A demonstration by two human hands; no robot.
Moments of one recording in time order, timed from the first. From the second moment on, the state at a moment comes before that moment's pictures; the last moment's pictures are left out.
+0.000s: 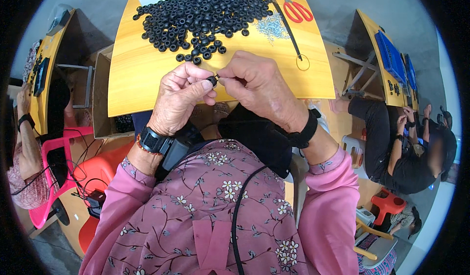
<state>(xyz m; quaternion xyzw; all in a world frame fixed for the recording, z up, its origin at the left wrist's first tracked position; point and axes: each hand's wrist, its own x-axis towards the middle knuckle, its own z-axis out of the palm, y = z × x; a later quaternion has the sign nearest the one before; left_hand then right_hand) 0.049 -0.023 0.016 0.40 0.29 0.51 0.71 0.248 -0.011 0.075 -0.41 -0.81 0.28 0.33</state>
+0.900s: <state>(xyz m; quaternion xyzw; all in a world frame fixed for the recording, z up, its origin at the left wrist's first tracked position) 0.052 -0.028 0.007 0.36 0.27 0.44 0.77 0.251 -0.021 0.083 -0.32 -0.90 0.16 0.23</state>
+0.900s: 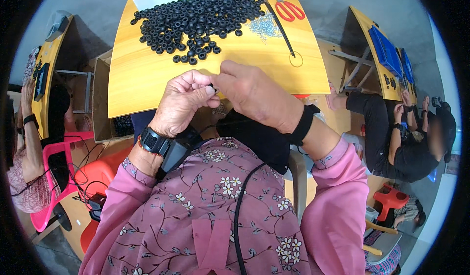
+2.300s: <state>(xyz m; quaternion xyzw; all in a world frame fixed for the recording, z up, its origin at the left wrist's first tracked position) 0.046 -0.022 0.008 0.36 0.27 0.41 0.79 0.244 -0.021 0.097 -0.34 -0.92 0.08 0.16</state>
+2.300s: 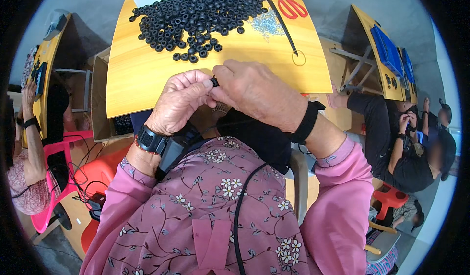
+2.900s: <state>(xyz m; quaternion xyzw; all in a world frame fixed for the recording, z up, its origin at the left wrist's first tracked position) 0.063 -0.035 0.017 0.47 0.36 0.43 0.68 0.248 -0.034 0.079 -0.36 -0.92 0.10 0.15</state>
